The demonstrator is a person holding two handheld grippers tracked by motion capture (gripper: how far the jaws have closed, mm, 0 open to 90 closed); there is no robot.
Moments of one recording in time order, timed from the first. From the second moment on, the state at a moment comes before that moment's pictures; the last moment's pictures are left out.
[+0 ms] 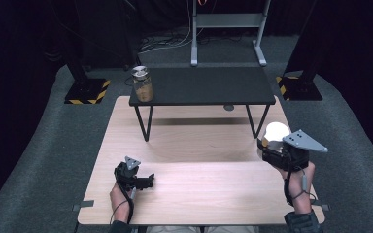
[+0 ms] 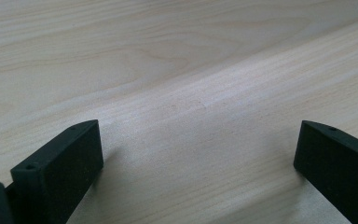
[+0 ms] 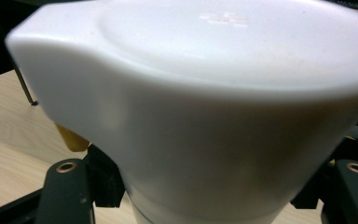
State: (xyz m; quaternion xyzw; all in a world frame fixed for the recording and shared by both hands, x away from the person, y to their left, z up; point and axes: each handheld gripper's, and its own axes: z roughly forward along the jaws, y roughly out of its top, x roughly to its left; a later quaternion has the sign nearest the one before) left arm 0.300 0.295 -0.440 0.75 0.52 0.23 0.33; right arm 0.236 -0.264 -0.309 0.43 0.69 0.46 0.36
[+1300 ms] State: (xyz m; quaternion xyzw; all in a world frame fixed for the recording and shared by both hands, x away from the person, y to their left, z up) left arm 0.298 0.293 -0.441 0.75 0.52 0.24 0.33; right arm 0.293 -0.271 -0.270 0.45 0.68 0.46 0.35
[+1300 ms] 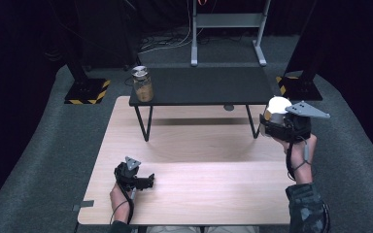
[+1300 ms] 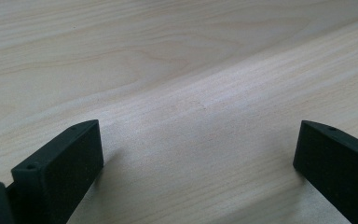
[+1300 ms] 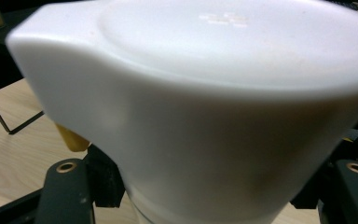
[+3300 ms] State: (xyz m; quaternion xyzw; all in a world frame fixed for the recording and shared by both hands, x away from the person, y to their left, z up) left arm 0.300 0.296 -0.440 0.76 0.51 0.23 0.33; right arm 0.395 -0.262 -0.218 0.47 0.67 0.46 0.34
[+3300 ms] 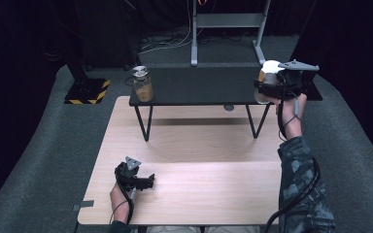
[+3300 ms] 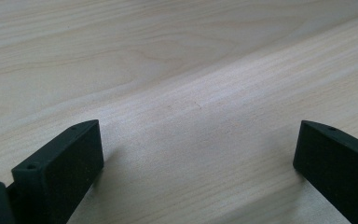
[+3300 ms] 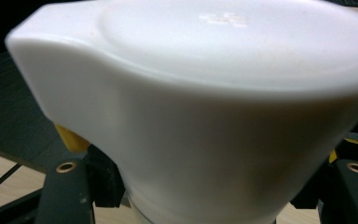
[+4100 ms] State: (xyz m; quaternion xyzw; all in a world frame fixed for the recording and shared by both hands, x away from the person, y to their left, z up) left arm 0.300 0.295 -0.440 0.76 0.51 0.23 0.33; right arm 0.428 -0.263 -0.236 0.50 0.66 0.45 0.35
